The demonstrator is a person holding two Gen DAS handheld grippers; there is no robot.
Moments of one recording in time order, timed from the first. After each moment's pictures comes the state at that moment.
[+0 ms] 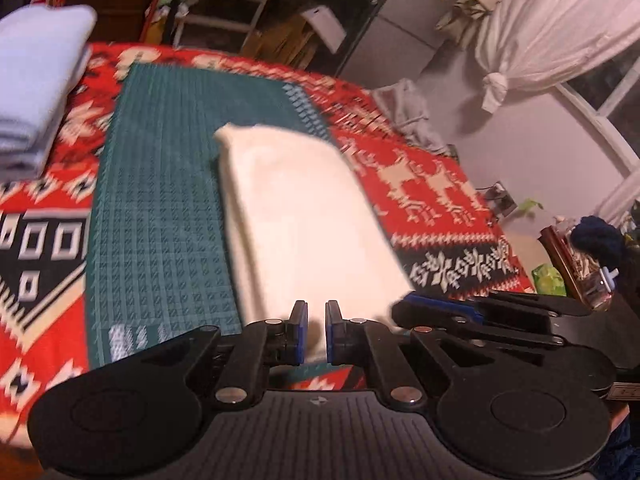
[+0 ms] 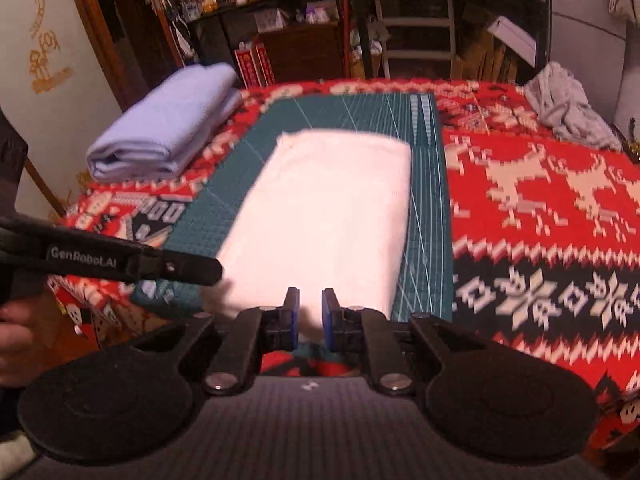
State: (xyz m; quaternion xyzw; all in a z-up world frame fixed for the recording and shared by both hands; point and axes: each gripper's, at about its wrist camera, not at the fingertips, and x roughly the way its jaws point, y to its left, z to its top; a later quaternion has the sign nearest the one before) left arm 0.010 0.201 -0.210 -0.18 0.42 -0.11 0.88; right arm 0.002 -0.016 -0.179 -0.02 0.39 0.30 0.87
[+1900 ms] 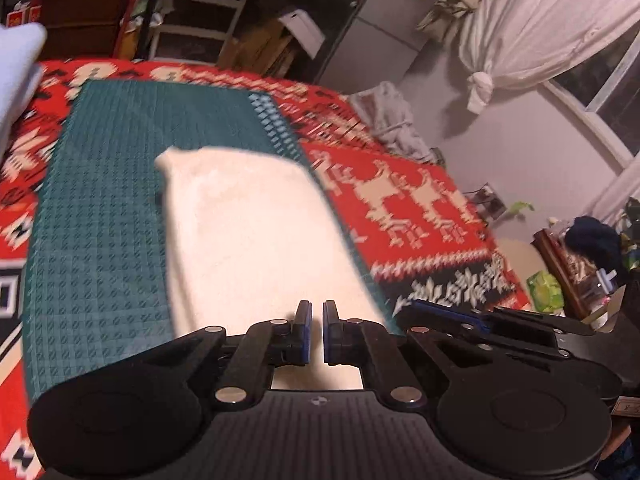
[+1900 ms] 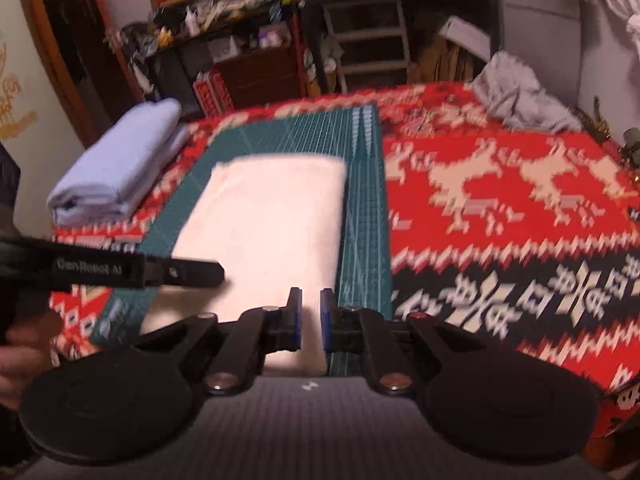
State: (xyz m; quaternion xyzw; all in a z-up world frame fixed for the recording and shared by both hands) left arm 0.060 0.174 -0.218 -0.18 0.41 -0.14 0.89; right arm 0.034 -0.049 -0.185 0.03 0.37 0.24 0.90
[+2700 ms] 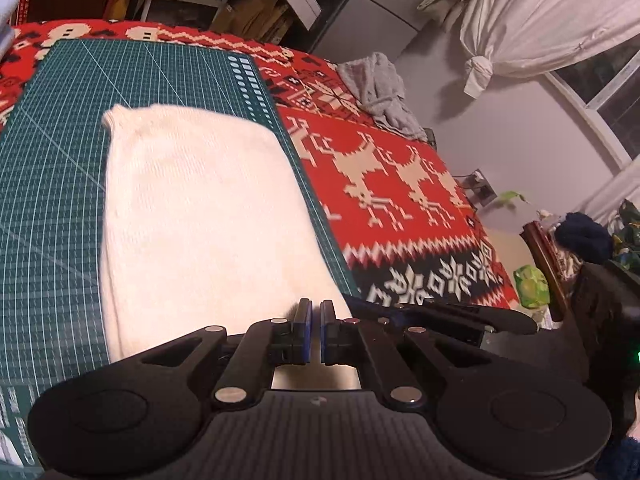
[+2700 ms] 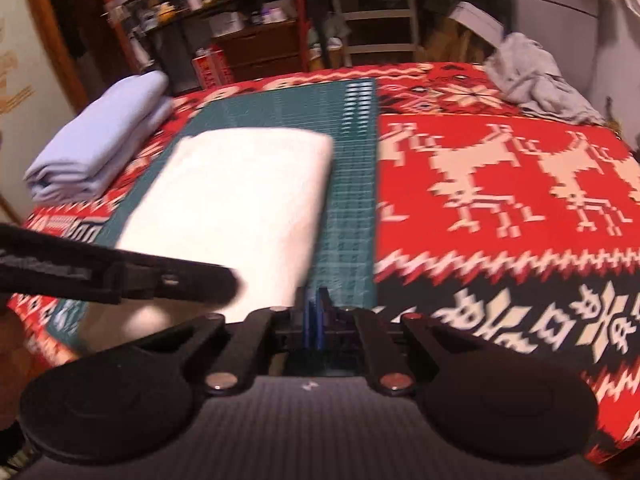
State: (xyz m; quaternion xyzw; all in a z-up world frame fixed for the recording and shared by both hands) left arm 0.066 0.148 -0.238 -0.21 0.45 -0.15 0.86; right arm 0.060 -0.039 -0.225 -0.02 0.40 0.26 0.88
